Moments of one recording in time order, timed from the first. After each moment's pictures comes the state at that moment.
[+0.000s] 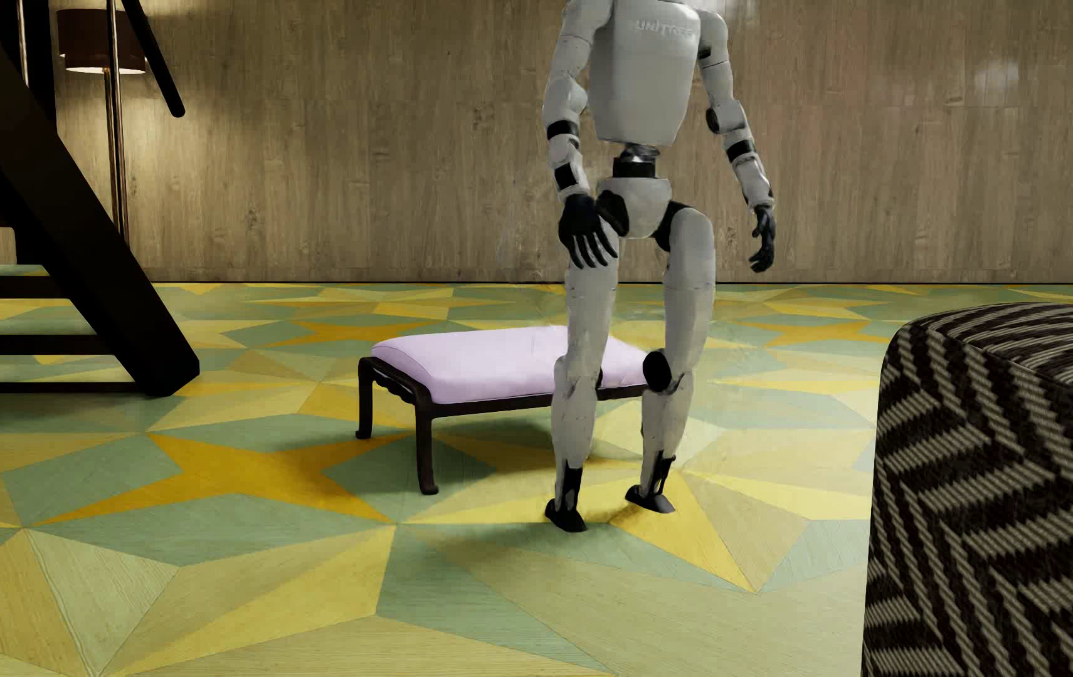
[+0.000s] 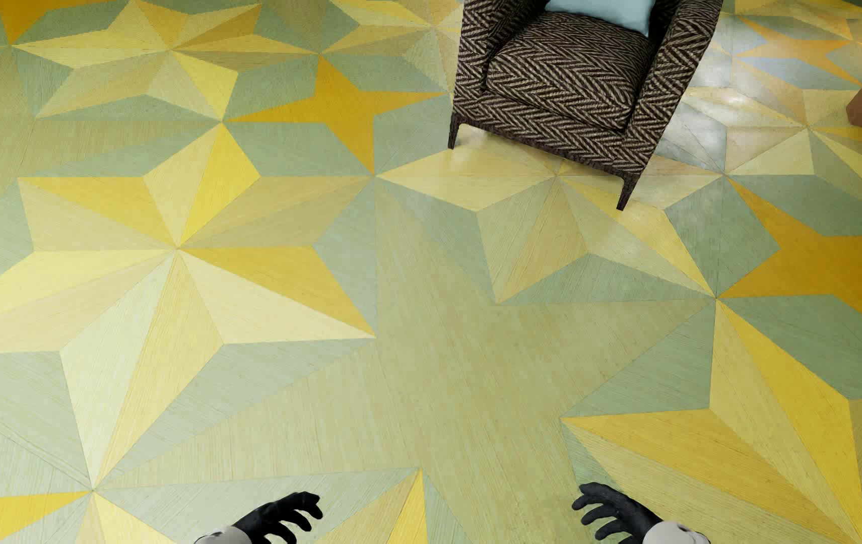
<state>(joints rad) 0.13 0.14 0.03 0.05 0.00 -0.03 0.14 -0.09 0.12 0.15 0.04 -0.10 -0.16 -0.11 0.03 0.36 -0.33 -0.01 0.09 -0.40 0.35 1.02 1.14 0.24 -0.15 -0.16 -0.15 -0.14 0.14</state>
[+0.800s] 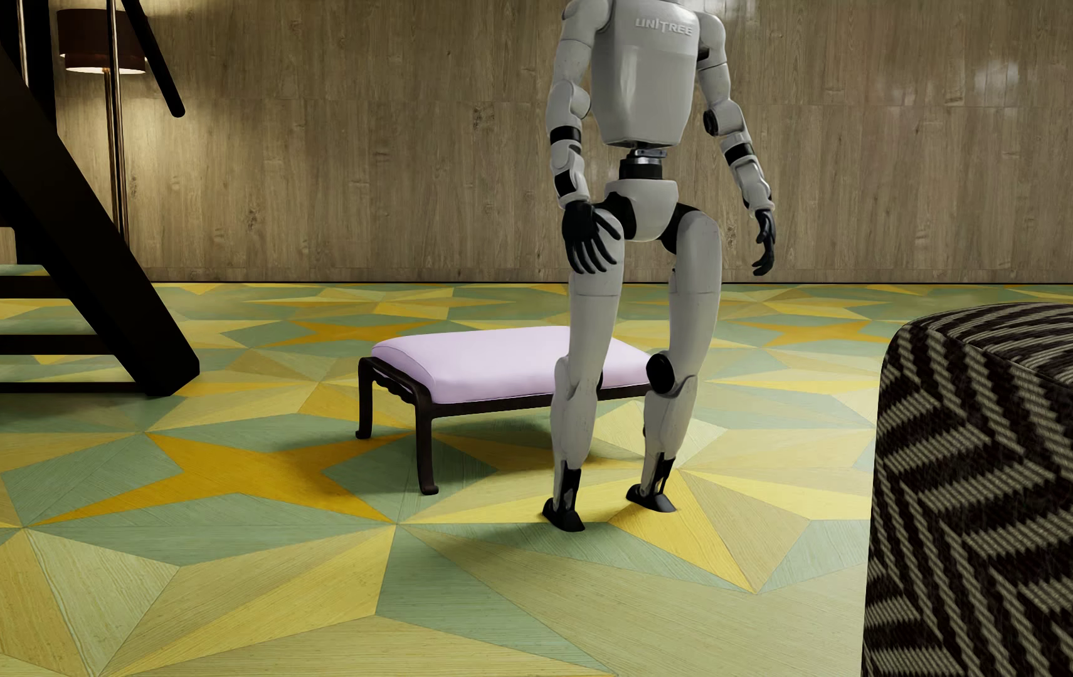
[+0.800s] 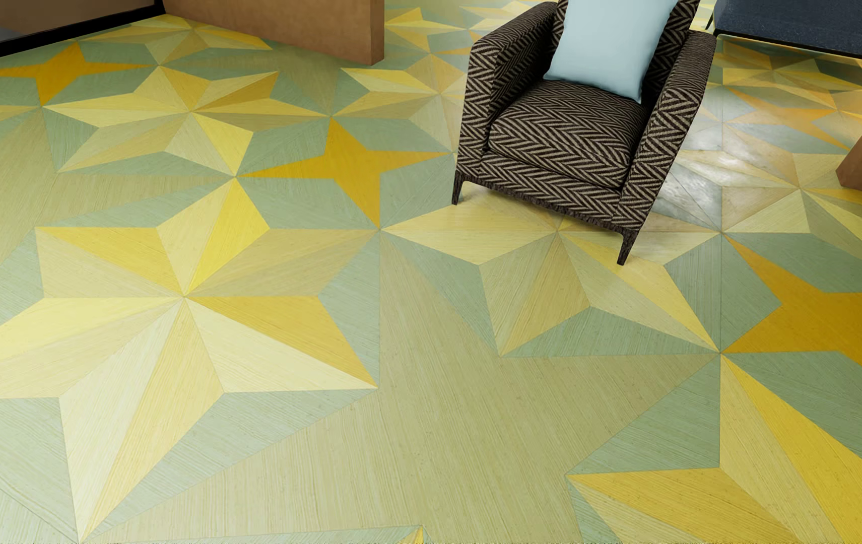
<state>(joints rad) 0.19 0.23 0.04 0.05 0.00 -0.03 0.13 -0.09 0.01 0.15 0.00 -0.02 -0.04 -0.14 -0.01 0.34 -0.26 0.00 0.09 -0.37 0.29 1.10 1.20 0.24 -0.14 -0.13 -0.12 -0.14 0.14</state>
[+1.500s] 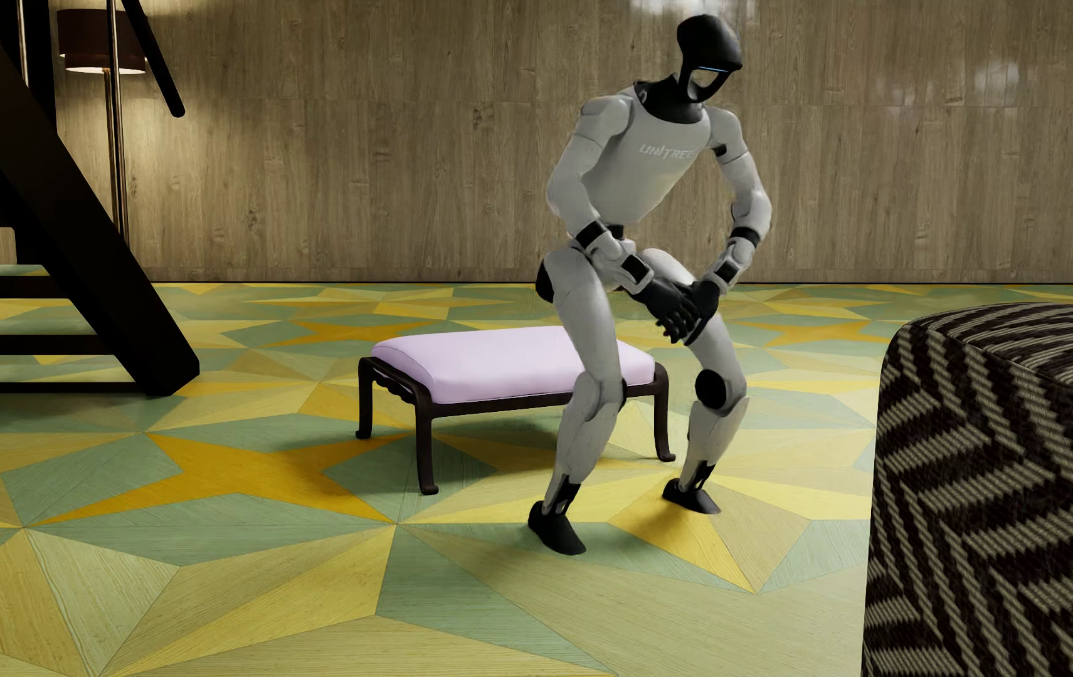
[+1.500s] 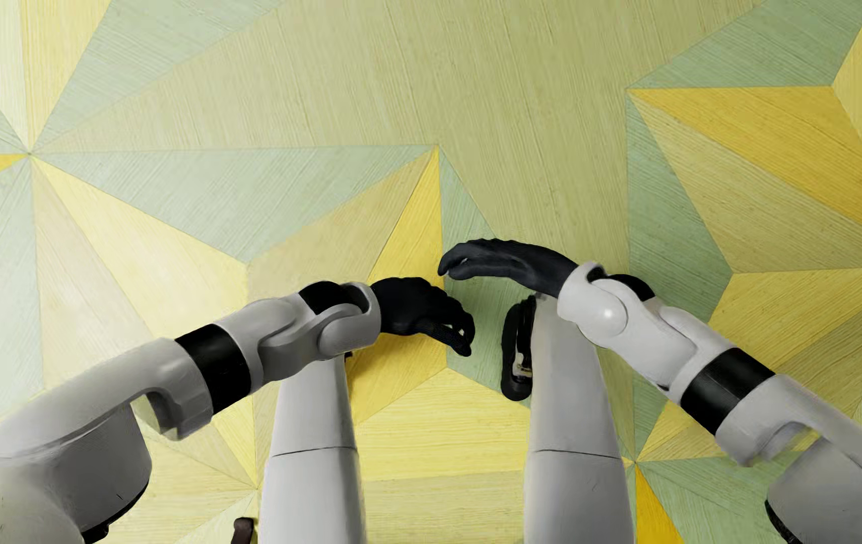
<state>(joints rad) -0.93 -0.96 0.01 0.15 -0.11 -0.02 -0.11 0.04 0.68 1.31 1.29 -0.93 -0.74 -0.35 -0.26 0.62 -0.61 -0.10 0.17 -1.20 0.81 0.41 0.40 0.34 -0.15 -0.23 -0.22 -0.16 0.12</state>
